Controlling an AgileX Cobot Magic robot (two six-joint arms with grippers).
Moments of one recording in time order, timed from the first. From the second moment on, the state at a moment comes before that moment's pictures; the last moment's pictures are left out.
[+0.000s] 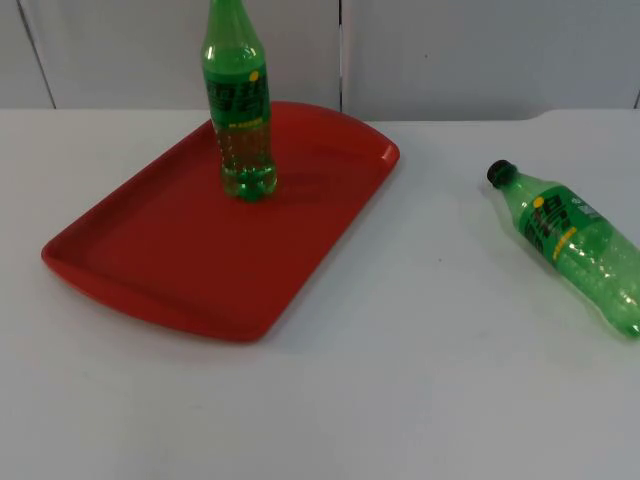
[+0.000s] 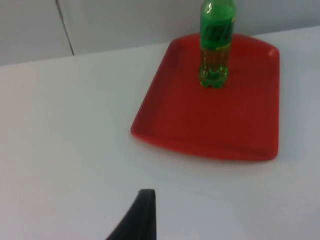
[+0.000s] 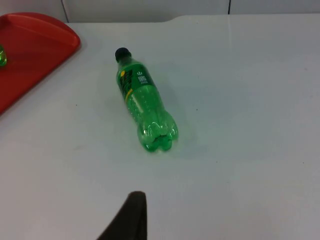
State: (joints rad) right arm 0.06 0.00 -0.52 0.01 1.08 0.01; left arm -0.15 0.00 -0.54 -0.06 1.04 0.07
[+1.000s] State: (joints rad) right arm 0.06 0.00 -0.52 0.01 1.08 0.01; left arm -0.15 0.00 -0.50 -0.05 1.07 0.05
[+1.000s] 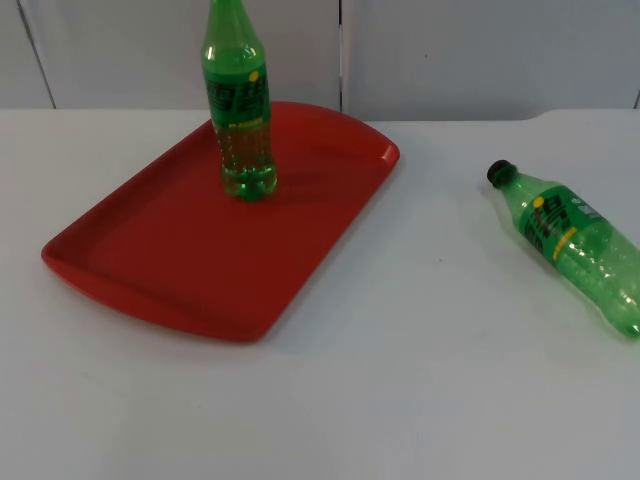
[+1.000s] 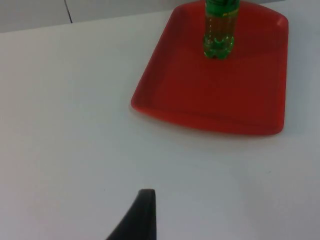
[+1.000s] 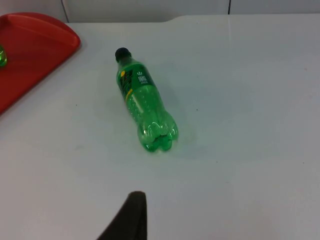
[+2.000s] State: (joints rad) right arm 0.06 0.00 -0.52 0.01 1.08 0.01; left arm -0.15 0.00 -0.50 -0.05 1.07 0.05
